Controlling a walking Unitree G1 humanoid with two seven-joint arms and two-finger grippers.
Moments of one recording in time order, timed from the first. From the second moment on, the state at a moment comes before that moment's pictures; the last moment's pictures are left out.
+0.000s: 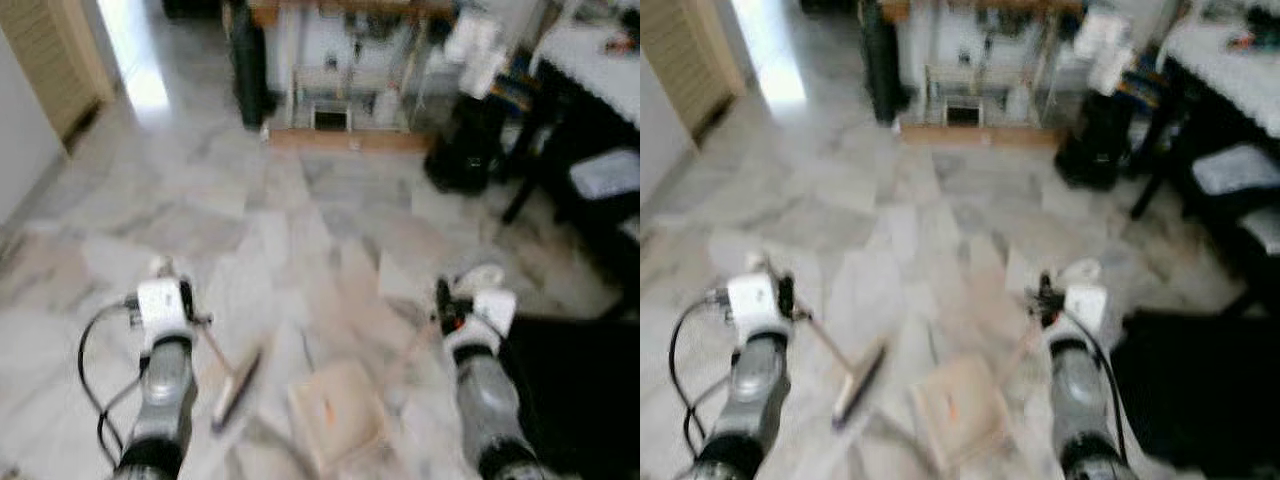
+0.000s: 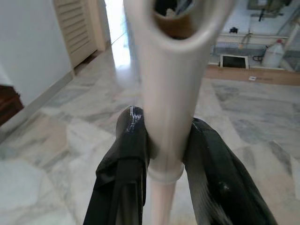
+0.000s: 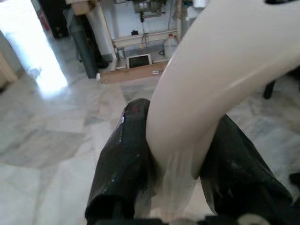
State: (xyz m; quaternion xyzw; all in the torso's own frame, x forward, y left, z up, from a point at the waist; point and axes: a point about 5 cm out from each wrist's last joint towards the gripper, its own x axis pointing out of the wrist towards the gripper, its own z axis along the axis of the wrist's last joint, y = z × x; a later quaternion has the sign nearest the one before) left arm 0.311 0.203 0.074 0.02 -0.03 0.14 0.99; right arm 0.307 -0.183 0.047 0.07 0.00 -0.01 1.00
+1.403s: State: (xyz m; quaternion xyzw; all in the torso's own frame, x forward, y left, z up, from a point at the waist) left arm 0.313 0.200 0.075 0.01 -0.03 0.13 0.99; right arm 0.305 -0.191 0.045 0.06 0.01 -0.02 1.00
